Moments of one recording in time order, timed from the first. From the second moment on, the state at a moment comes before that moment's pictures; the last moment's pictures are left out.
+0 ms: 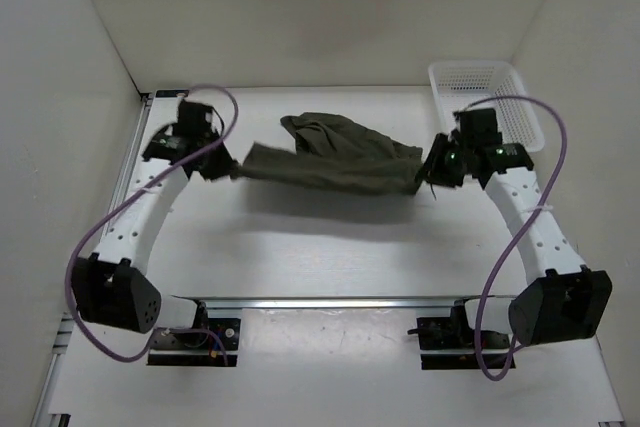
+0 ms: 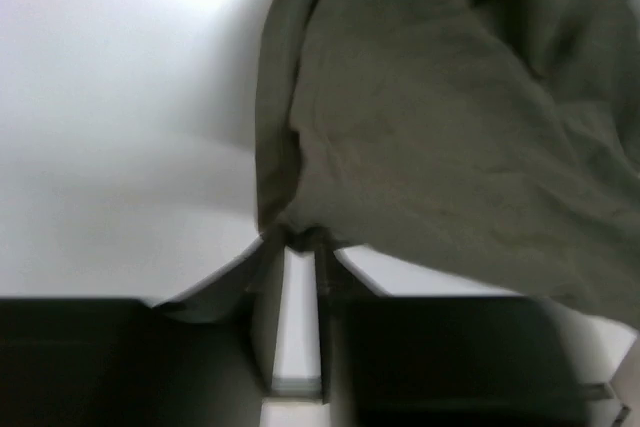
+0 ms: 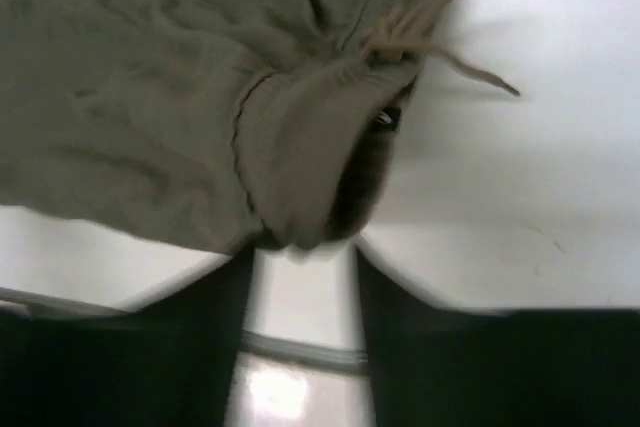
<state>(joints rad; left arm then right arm) -0.18 1.38 1.44 -0.90 -0.01 -0.61 0.16 1.31 1.31 -0.86 -0.21 0.44</state>
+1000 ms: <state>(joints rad) -0.22 1.74 1.02 -0.87 0.06 -0.75 0.16 0.98 0.67 -0.86 -0.25 0.57</state>
